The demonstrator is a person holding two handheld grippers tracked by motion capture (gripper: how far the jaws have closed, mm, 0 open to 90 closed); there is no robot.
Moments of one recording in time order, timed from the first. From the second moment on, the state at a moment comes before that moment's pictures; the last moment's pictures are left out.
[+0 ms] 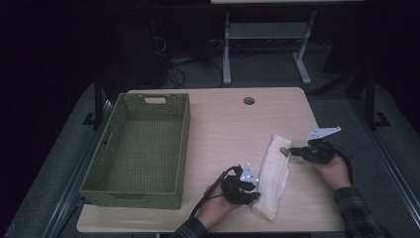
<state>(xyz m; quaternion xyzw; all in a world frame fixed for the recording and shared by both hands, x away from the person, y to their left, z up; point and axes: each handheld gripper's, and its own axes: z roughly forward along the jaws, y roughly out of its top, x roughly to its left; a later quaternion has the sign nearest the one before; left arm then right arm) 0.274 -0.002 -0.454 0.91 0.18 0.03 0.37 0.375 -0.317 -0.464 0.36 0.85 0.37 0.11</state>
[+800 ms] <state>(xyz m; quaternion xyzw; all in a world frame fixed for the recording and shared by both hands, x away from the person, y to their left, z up) 0.290 0.038 -0.445 0.89 0.20 0.03 0.40 0.410 -0.245 -0.470 0.30 0.87 0.37 0.07</state>
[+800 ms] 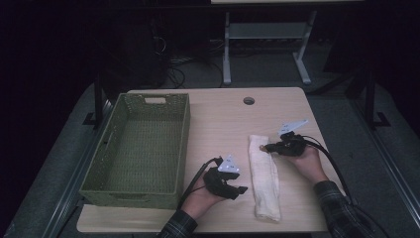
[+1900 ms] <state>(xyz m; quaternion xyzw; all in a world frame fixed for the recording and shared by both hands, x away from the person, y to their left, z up) 0.296 -0.041 -0.467 0.93 0.10 0.02 0.35 0.401 -0.257 -0.451 0.30 0.86 0.40 0.08</state>
